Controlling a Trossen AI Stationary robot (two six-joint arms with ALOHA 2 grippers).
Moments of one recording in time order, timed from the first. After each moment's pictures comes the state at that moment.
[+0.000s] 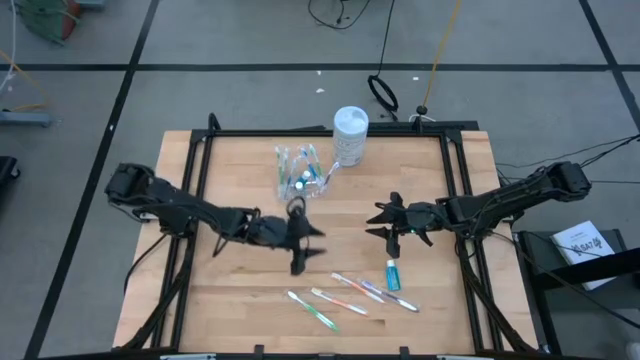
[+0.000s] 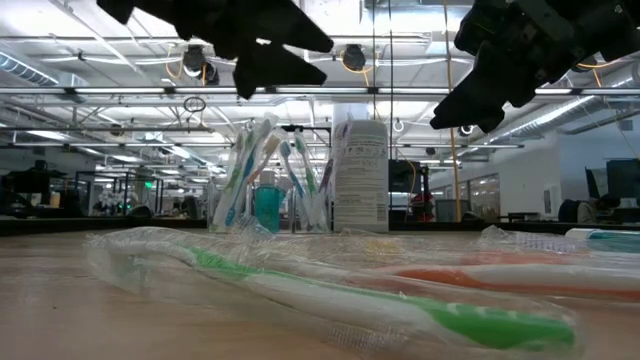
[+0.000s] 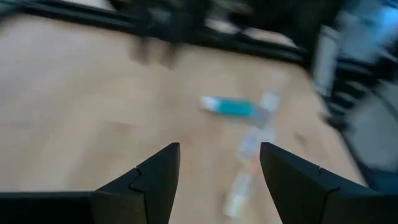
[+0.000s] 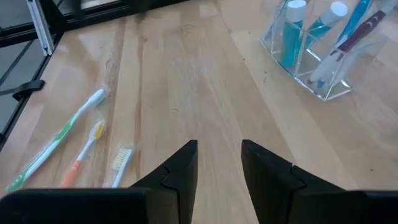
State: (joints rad) left arm -0.26 1.55 0.87 0.27 -0.17 -0.28; right arm 0.19 1.08 0.49 0.09 0.21 0.34
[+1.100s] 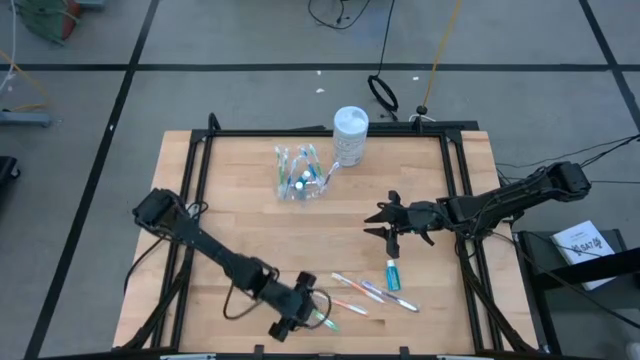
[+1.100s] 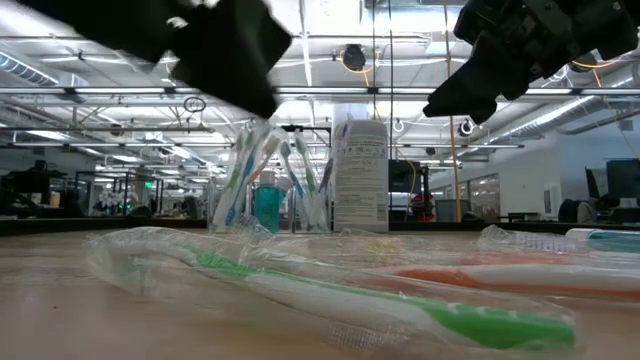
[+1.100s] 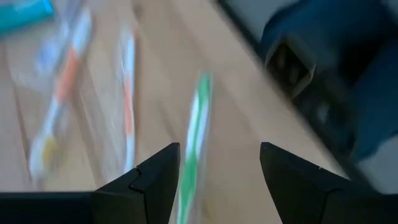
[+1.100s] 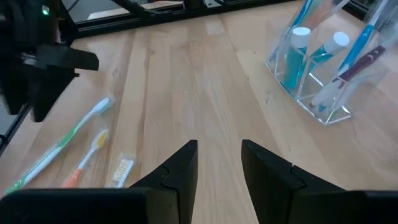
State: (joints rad) left arm -0.56 1.88 1.16 -0.06 -0.02 -0.06; right arm 0.19 1.08 0.50 0.15 0.21 0.26
